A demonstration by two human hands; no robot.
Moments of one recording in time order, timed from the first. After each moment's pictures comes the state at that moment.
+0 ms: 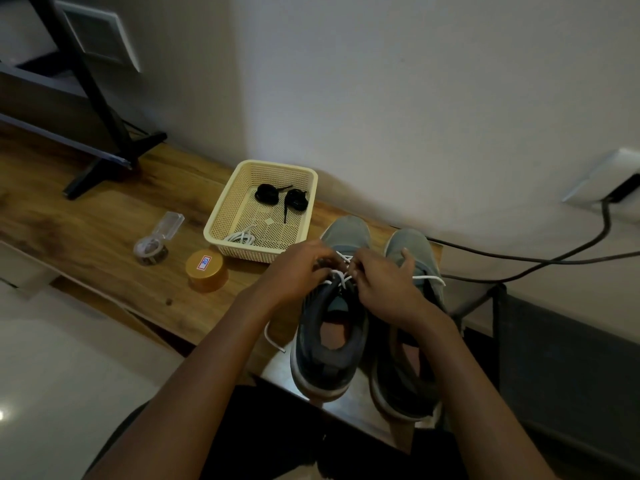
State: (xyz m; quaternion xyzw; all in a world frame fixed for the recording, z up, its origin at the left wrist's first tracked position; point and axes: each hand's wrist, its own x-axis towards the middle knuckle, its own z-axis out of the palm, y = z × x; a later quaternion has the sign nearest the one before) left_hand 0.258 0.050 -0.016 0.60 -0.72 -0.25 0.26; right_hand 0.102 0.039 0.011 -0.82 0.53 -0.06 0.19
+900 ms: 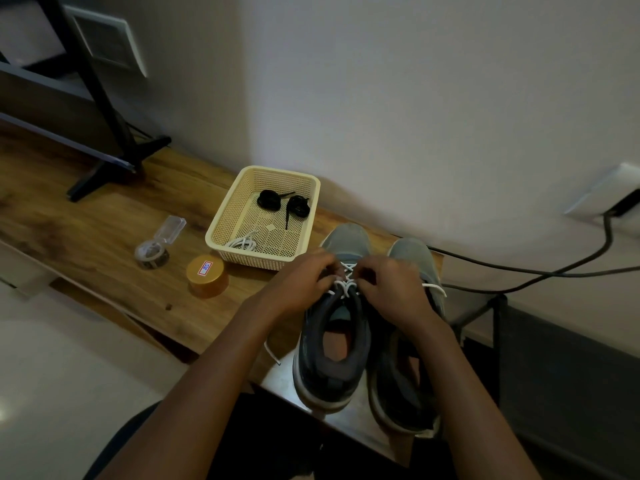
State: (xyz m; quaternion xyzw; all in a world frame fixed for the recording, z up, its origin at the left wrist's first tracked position) left_hand 0.257 0.047 -0.024 0.59 -0.72 -0.27 0.26; right_hand 0.099 0.029 0.006 -0.82 0.53 -0.13 0.15
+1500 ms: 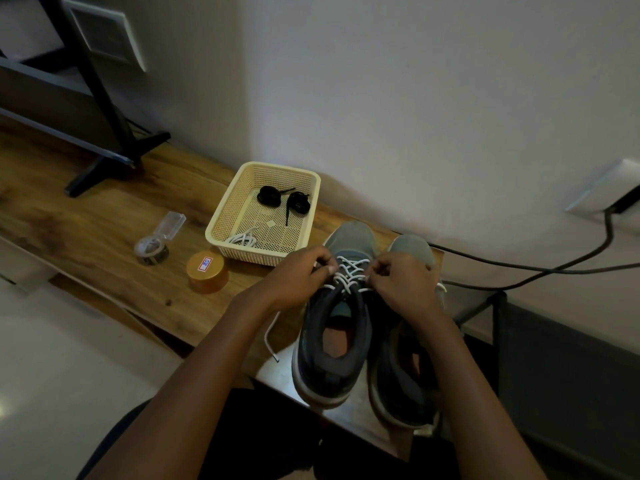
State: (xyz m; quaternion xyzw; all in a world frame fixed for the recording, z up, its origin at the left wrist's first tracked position) left_hand 0.262 0.053 -0.013 0.61 -0.65 -0.37 0.28; right_hand 0.093 0.026 0.007 -0.74 0.63 -0.14 0.19
